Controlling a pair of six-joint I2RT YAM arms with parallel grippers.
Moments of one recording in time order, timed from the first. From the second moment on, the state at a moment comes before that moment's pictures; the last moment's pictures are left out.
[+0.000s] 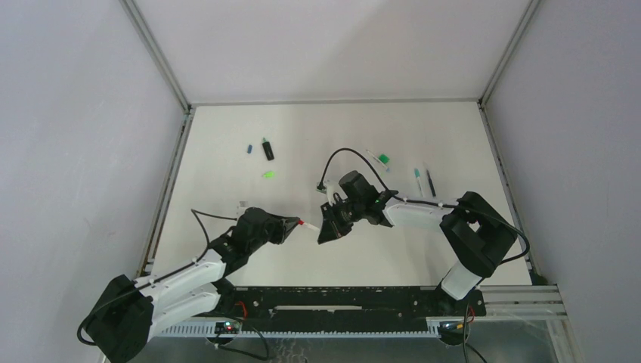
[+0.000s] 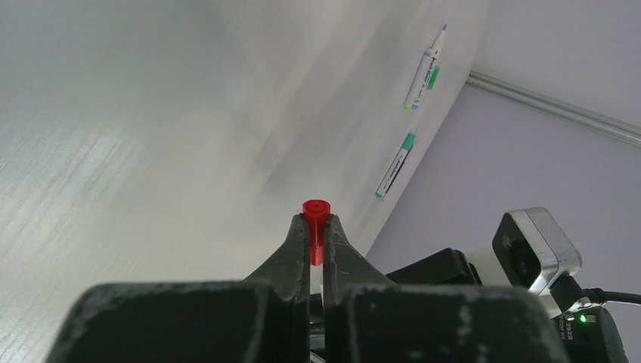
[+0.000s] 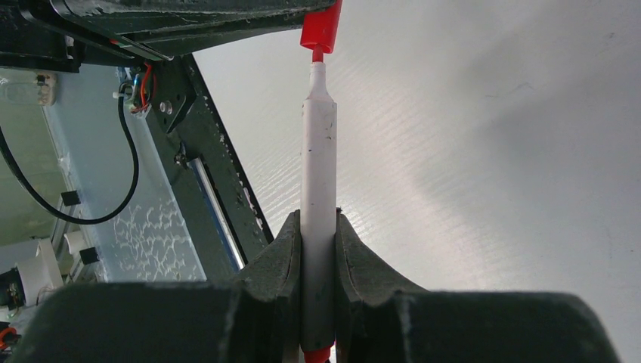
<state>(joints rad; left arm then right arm) -0.66 0.92 0.24 0.07 -0.13 -1.70 0.81 1.64 0.86 -0.04 -0.64 0.35</state>
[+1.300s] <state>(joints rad) -0.67 0.86 0.24 0.05 -0.16 -1.73 0.83 1.64 0.88 -0.09 -0.61 0.33</state>
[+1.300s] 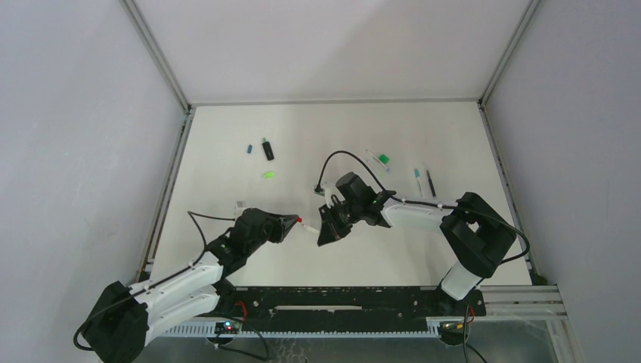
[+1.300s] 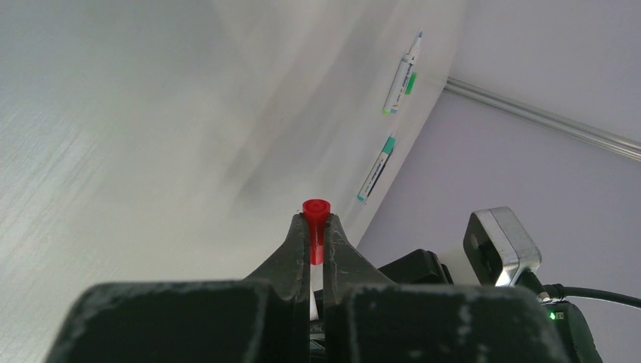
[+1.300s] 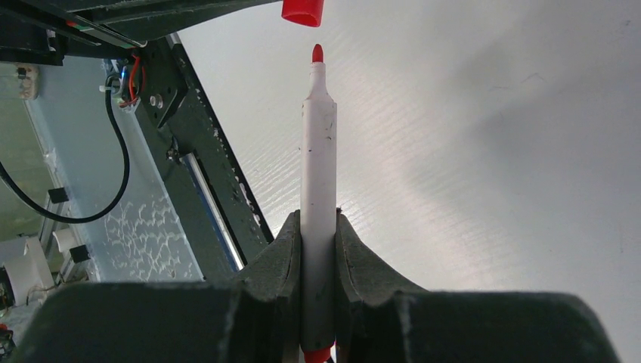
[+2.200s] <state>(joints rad) -0.68 0.91 0.24 0.06 -0.15 -1.73 0.82 1.64 0.88 -0.09 -0.63 0.34</state>
